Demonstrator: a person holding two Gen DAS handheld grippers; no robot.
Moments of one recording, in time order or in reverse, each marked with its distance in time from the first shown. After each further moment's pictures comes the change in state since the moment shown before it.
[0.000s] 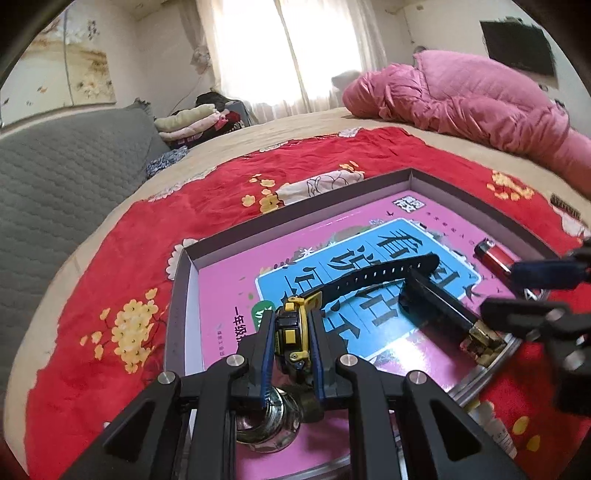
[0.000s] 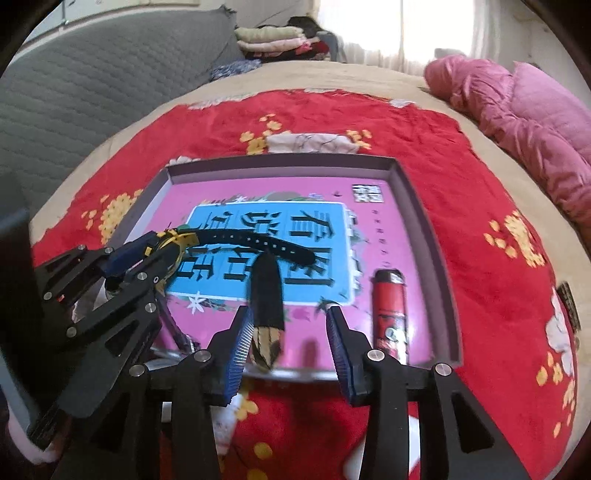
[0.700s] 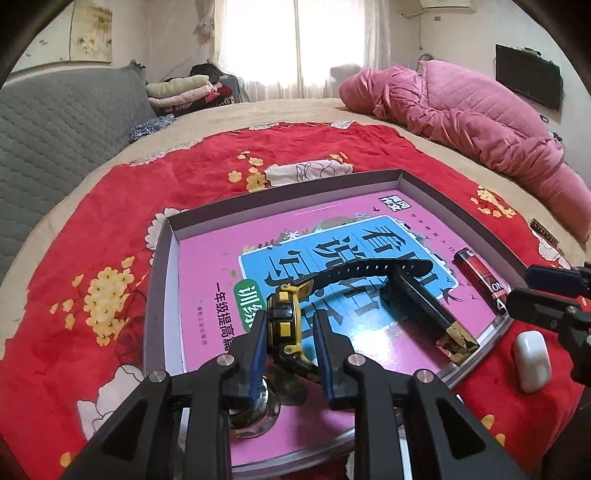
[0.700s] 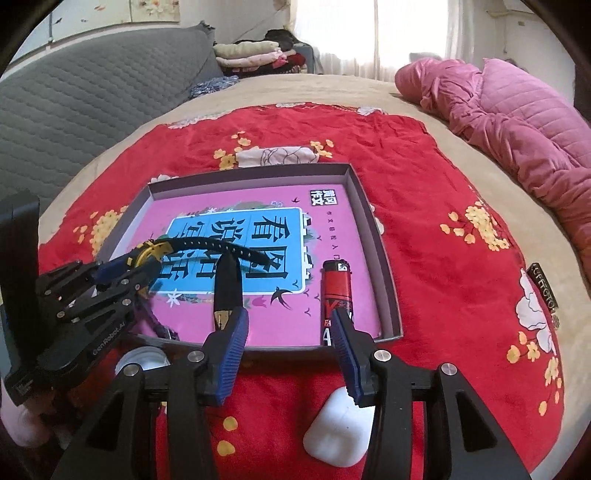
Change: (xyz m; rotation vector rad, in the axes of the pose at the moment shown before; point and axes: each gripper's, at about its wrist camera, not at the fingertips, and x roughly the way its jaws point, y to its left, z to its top) left arm 0.002 0.018 -0.001 -0.127 0.075 -0.150; right arm -0.028 -0.022 -0.010 0.036 -0.038 -0.049
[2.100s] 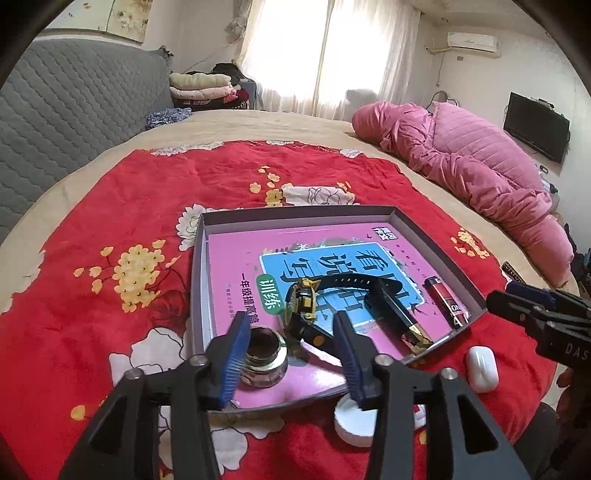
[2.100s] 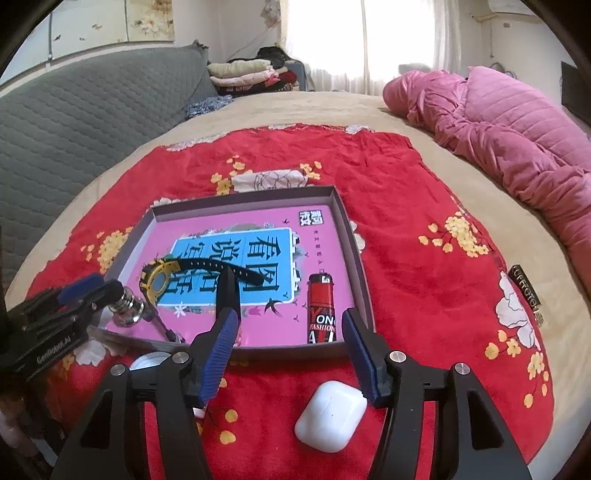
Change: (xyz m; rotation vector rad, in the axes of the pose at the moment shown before) left arm -0.060 0.029 -0.010 -0.156 -0.055 -0.071; right arm -0.035 -0.009 0.001 0.036 -0.077 -0.010
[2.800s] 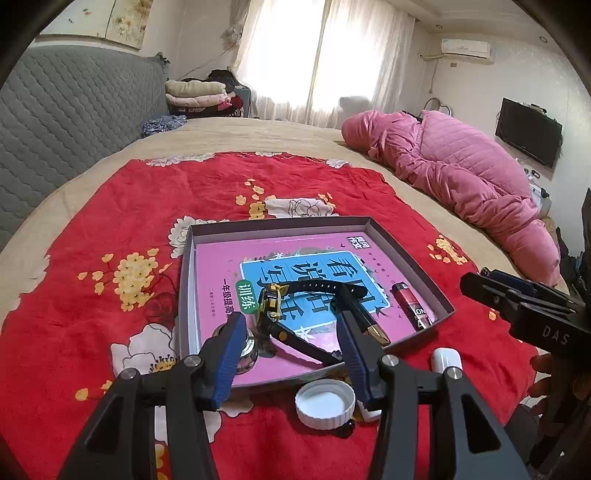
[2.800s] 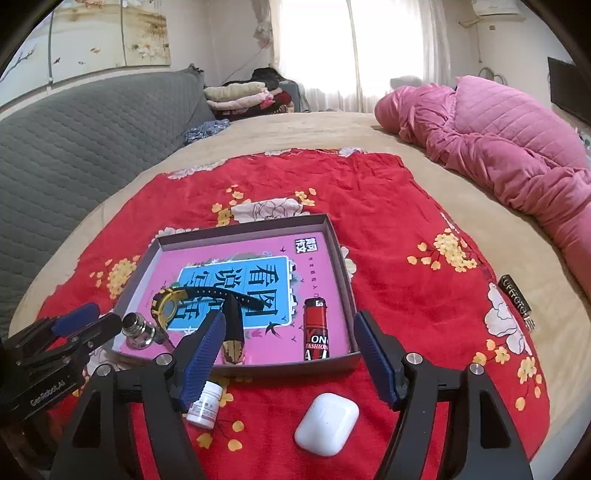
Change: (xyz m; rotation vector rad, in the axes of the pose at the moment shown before) left arm -0.035 -0.023 0.002 -0.006 -0.023 -0.023; right arm -0.026 -0.008 0.009 0.034 -0.078 0.010
